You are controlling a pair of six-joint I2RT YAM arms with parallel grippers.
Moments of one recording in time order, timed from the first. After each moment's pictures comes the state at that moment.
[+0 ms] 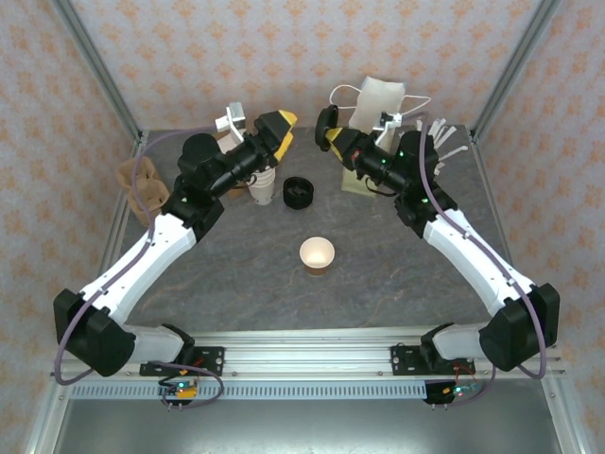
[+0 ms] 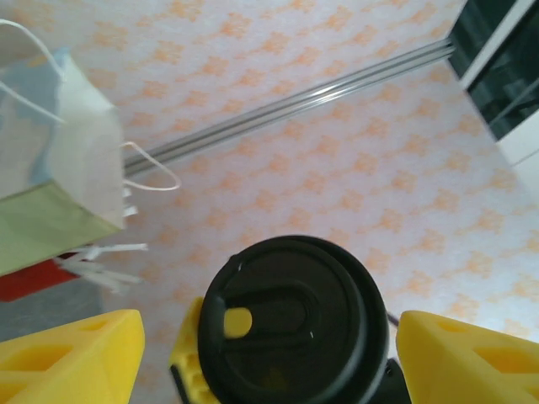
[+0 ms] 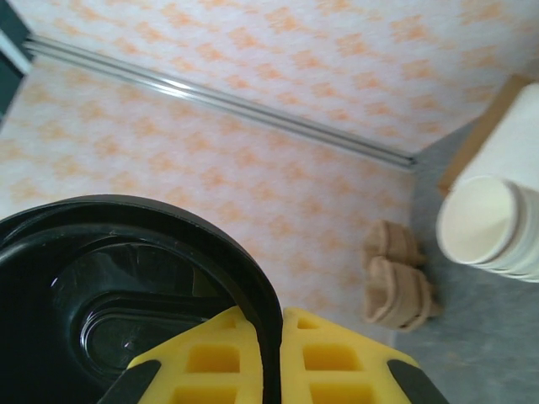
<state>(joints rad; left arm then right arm) -0.44 1.33 1.22 0.27 0.35 -1.31 0.44 1.32 1.18 0.20 -0.47 1.27</state>
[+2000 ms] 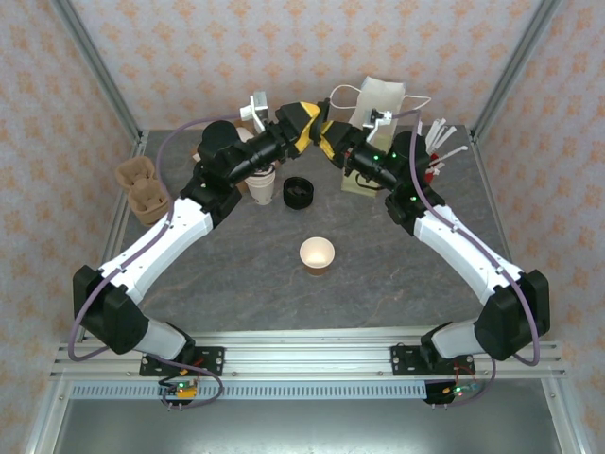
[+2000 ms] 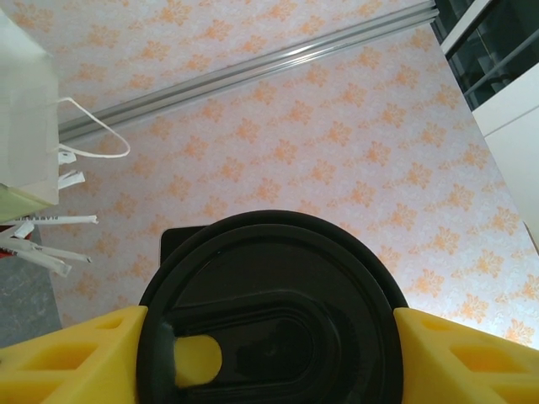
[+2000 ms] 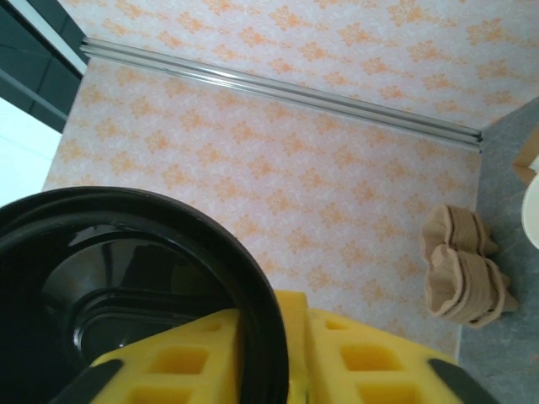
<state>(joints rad) -0.49 1.45 1.35 0.27 0.41 -1.34 0.47 1.38 1.18 0.34 -0.51 1.39</state>
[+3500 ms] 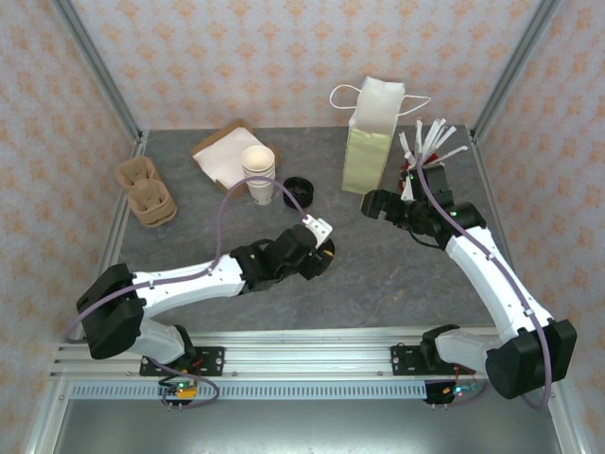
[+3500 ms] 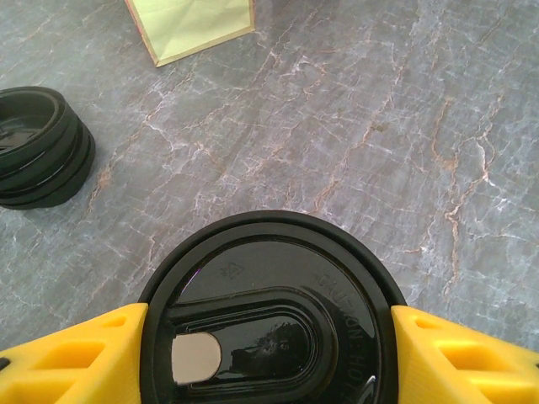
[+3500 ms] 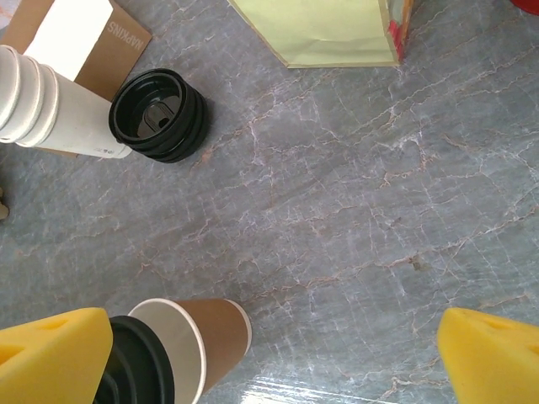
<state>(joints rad) -0.96 1.43 0.91 -0.19 -0.28 -0.17 0.28 1.16 1.09 -0.77 -0.18 0.52</state>
